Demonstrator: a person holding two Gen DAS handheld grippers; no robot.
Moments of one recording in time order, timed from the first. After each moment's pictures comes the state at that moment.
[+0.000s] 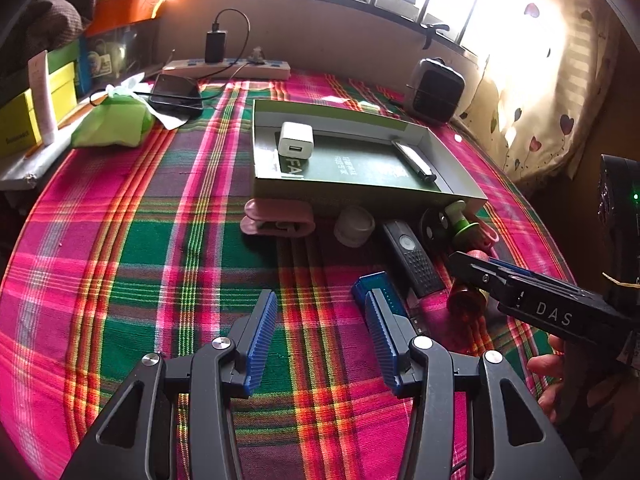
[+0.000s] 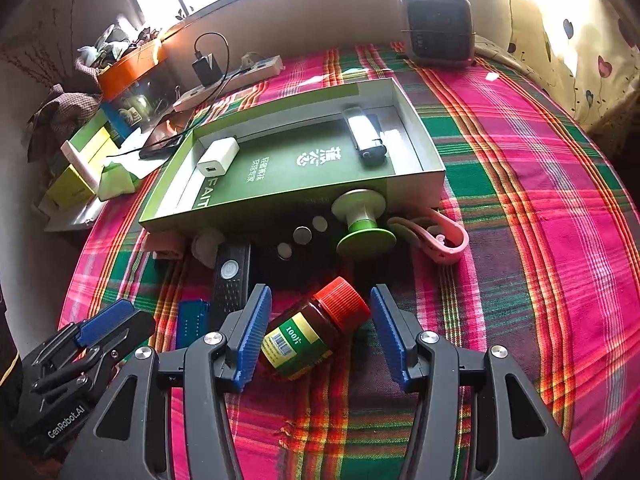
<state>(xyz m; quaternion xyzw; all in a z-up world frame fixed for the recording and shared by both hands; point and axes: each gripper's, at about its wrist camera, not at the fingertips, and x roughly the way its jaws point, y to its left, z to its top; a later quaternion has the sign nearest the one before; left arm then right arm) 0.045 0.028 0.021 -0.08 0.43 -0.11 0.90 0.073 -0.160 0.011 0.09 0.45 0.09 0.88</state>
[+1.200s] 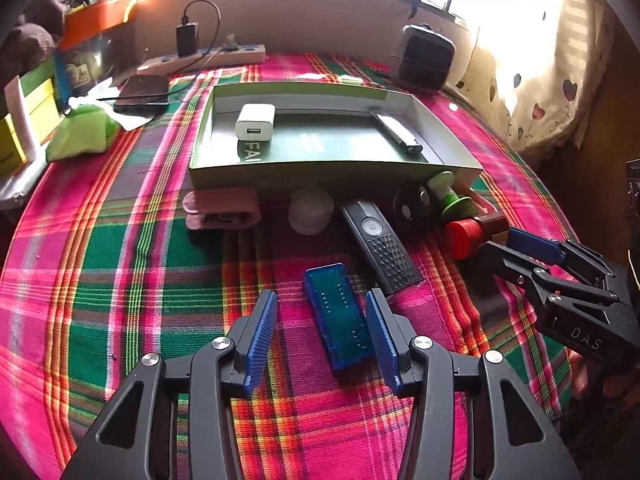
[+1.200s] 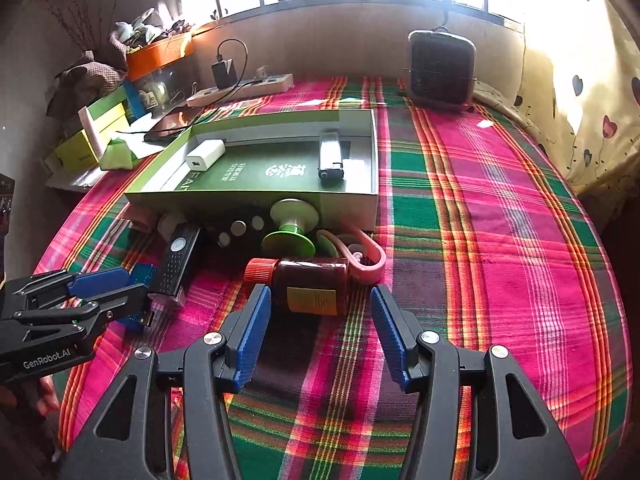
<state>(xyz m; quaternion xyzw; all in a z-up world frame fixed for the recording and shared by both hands) 0.056 -0.013 0.014 -0.03 0.45 -0.10 0.89 0.060 -0.201 0.011 0.00 0.40 0.14 0.91</state>
